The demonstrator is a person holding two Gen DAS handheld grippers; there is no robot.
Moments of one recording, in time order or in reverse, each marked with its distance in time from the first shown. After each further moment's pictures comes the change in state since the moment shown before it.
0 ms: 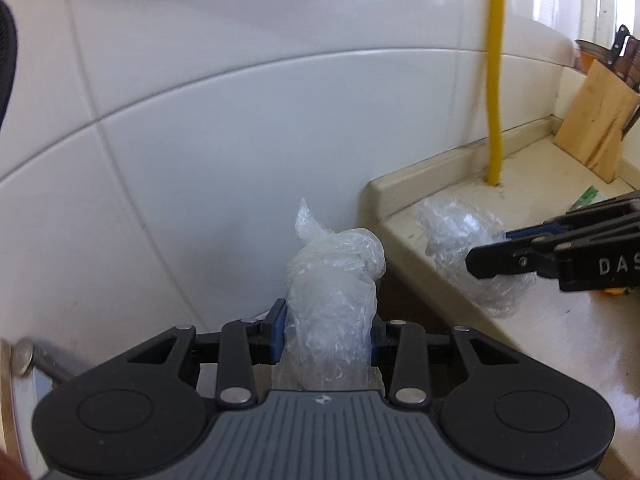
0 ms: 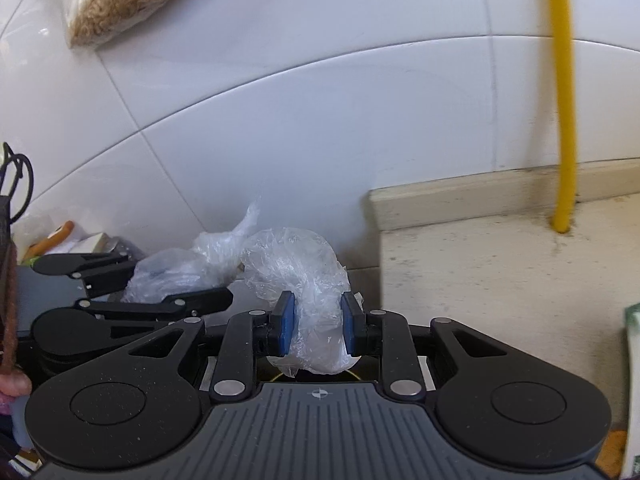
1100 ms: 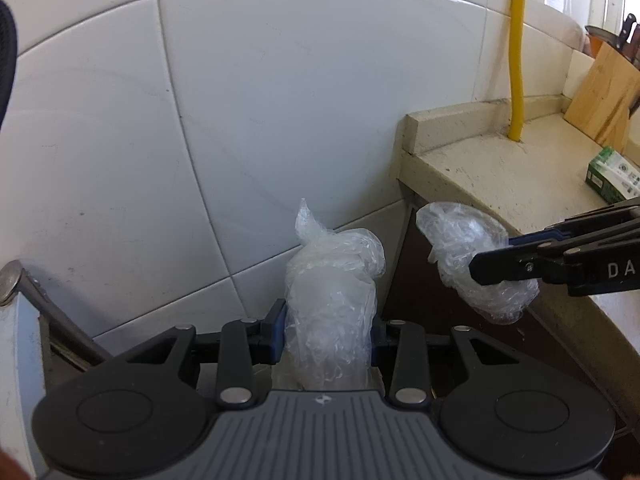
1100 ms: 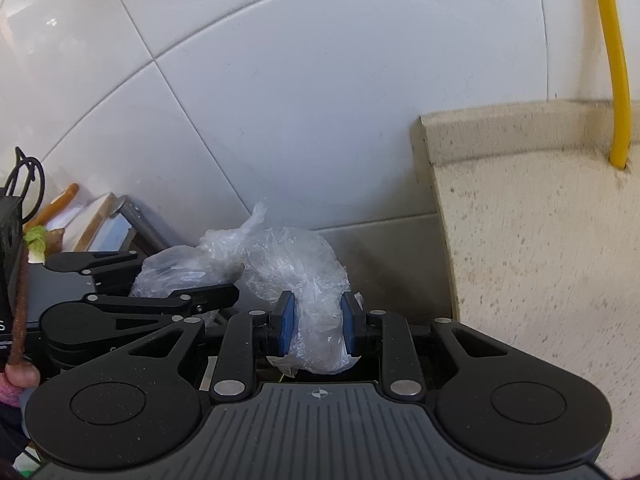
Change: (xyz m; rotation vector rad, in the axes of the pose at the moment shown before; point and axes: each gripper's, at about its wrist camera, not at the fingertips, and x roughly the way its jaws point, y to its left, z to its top) left arm 0.014 0.036 -0.053 -0.027 0.033 -0.031; right arm 0.046 0.019 -0.044 0.024 0.052 0.045
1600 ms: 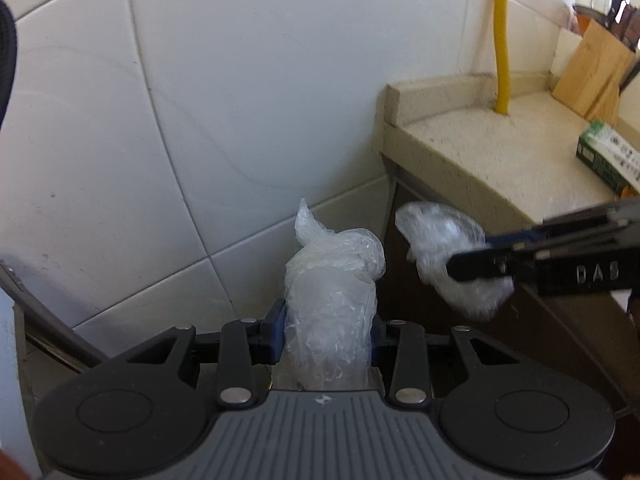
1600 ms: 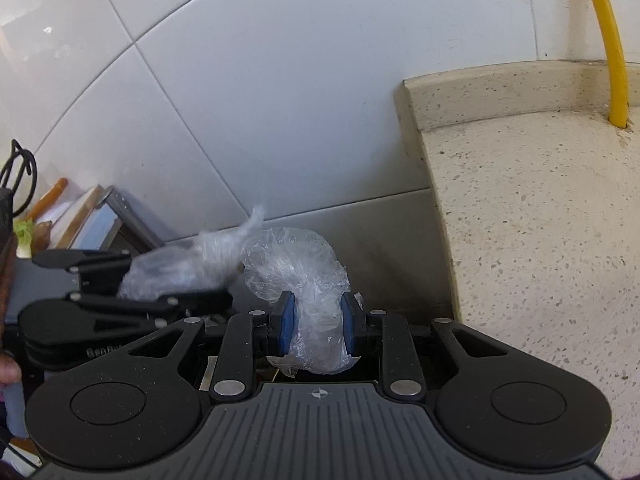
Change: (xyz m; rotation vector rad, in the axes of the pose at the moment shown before) left arm 0.012 -0.003 -0.009 0.035 0.054 -0.039; right arm 0.014 -0.013 -0.019 0.029 -0.019 0.000
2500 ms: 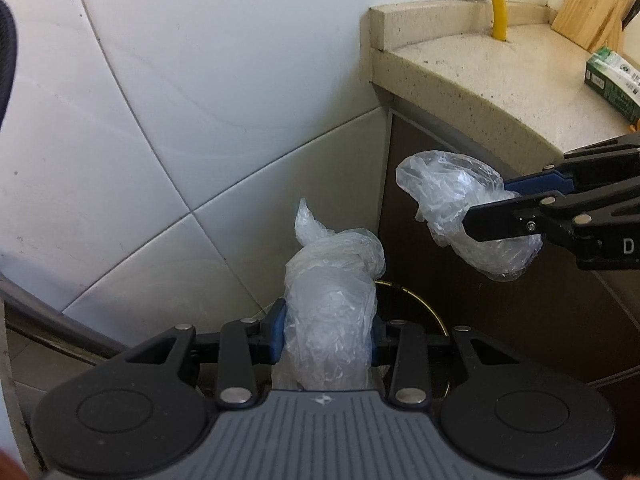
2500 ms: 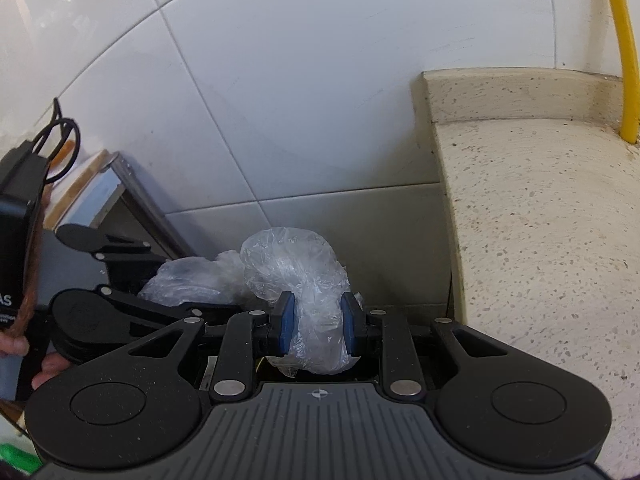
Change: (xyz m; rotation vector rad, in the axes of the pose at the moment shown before) left arm 0.026 -0.009 -0.013 0.084 0.151 0.026; right arm 0.004 0.008 -0.015 -0.107 0.028 -0.012
